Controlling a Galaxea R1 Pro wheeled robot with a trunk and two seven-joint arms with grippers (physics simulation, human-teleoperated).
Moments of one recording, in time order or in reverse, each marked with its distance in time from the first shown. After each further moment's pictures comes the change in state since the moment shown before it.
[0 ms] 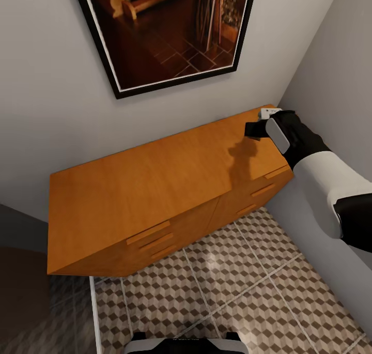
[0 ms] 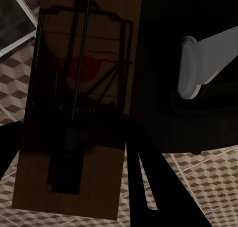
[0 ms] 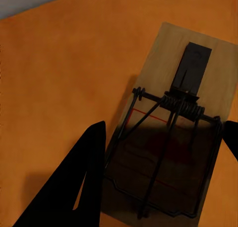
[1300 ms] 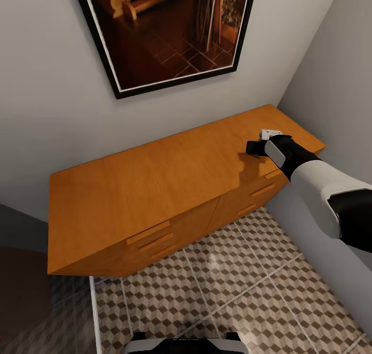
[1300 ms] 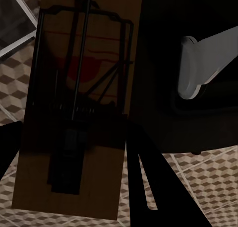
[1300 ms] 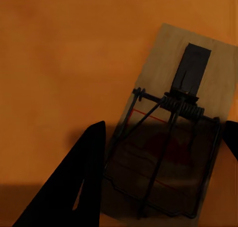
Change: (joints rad) left arm 0.000 0.000 0.000 0.000 0.000 0.000 0.000; right arm -0.001 0.007 -0.002 0.311 -0.014 -0.239 0.072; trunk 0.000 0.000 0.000
